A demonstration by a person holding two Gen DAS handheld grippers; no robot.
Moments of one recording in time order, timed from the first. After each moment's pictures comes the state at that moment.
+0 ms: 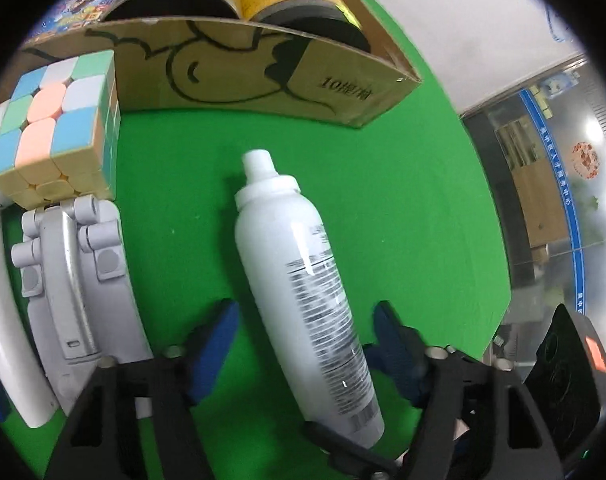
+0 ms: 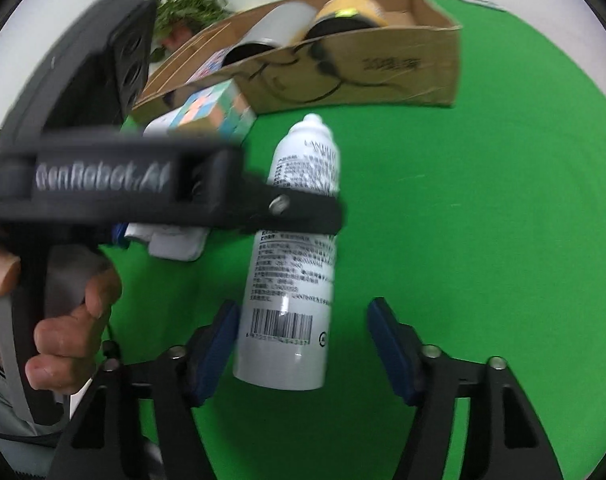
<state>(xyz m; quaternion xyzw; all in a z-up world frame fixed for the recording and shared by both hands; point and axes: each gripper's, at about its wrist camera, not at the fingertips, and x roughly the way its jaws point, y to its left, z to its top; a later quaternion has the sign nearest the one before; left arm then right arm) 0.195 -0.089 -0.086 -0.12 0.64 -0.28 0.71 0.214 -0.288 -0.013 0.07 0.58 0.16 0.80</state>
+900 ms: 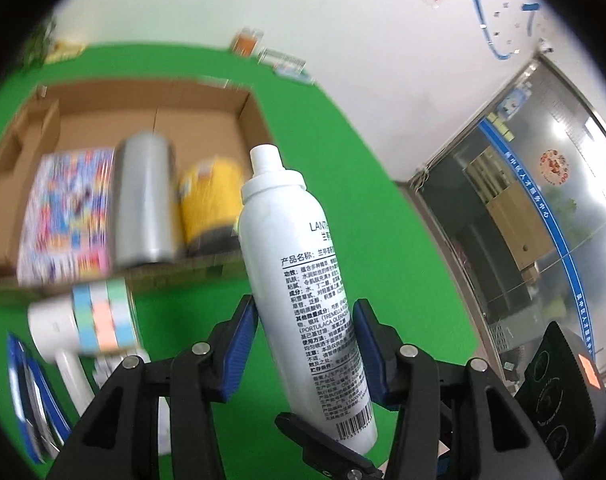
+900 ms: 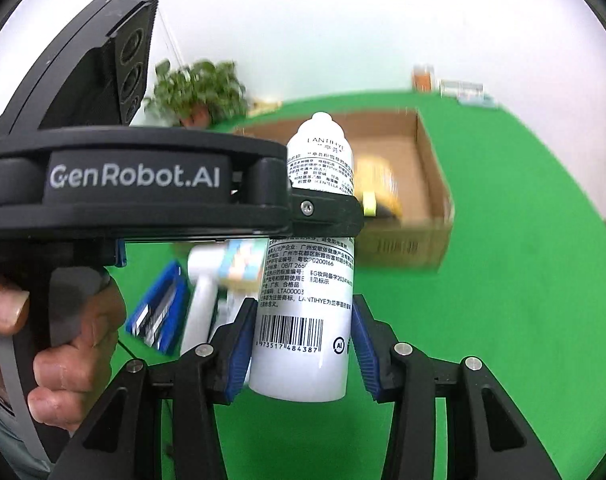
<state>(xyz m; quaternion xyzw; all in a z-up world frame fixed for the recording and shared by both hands) 0.224 -0.091 0.062 -0.11 0.49 -0.31 0.81 0.248 -0.282 0.117 0.05 0.44 0.13 0.89</state>
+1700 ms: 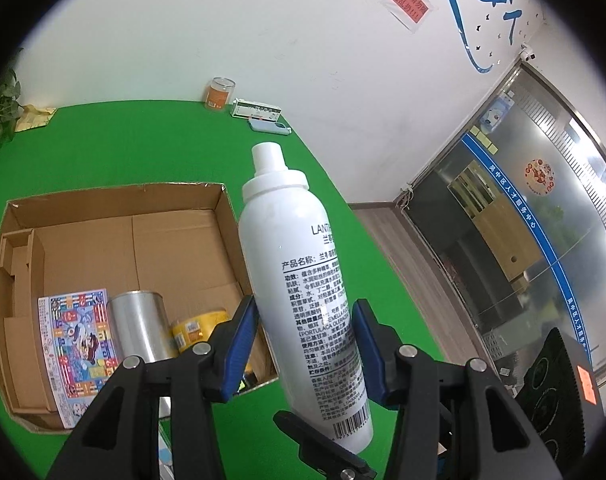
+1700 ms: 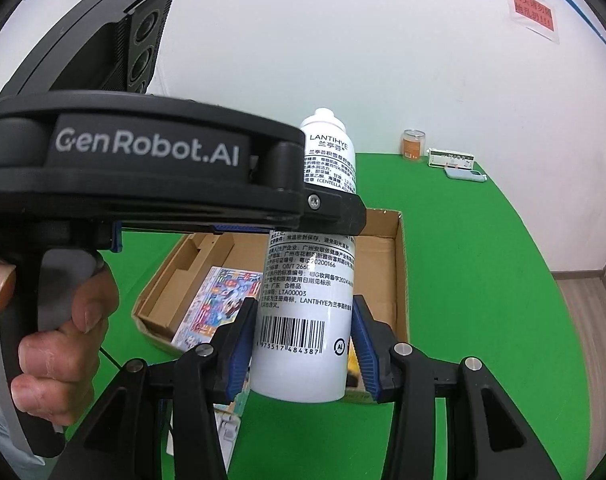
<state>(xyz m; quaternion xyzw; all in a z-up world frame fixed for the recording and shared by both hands) 0.334 -0.106 0.137 -0.11 0.47 -0.34 0.81 0.309 -0.301 0.203 0.01 0.40 0.10 0.91</state>
